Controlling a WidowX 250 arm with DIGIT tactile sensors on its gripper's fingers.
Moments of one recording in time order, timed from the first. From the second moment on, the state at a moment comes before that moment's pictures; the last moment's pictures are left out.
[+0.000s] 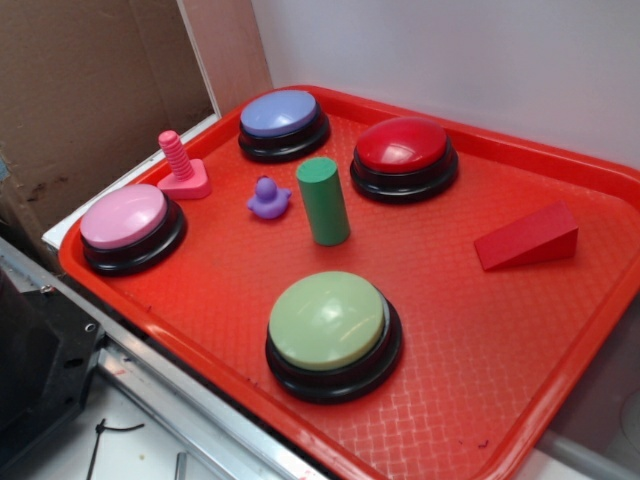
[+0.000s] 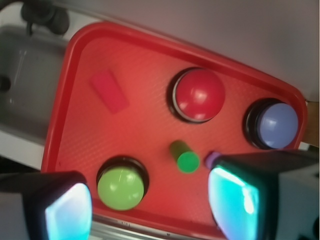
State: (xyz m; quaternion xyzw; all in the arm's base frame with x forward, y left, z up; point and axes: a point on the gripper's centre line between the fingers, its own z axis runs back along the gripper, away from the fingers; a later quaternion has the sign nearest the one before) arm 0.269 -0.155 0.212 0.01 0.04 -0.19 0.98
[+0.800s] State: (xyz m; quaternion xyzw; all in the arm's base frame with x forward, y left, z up) arm 0.296 -0.167 0.170 -0.01 0.04 -0.29 0.96
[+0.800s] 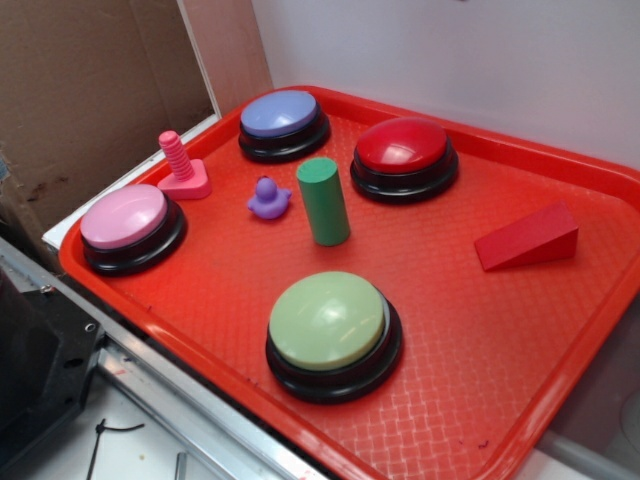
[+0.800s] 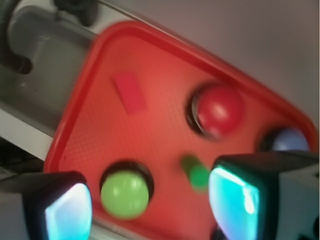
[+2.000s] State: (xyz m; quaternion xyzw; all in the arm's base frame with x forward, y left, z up) arm 0.327 -0.198 0.026 -0.02 0.11 -0.42 0.90
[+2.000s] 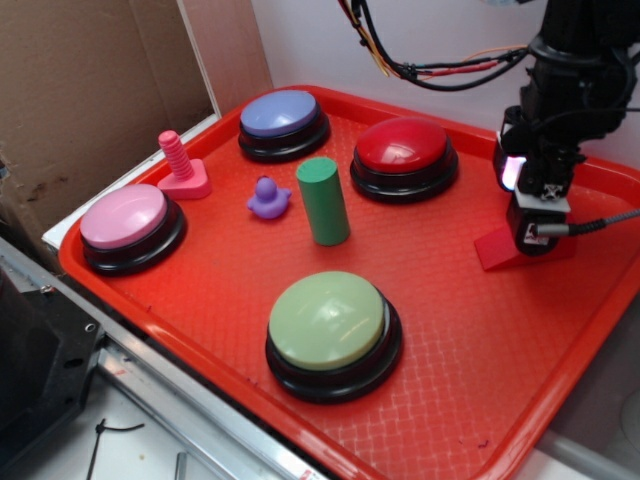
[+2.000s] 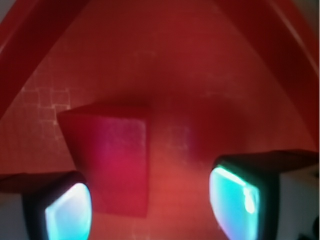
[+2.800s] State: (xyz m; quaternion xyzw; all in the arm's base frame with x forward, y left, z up) arm 0.323 -0.211 0.018 0.00 0.15 -0.49 0.86
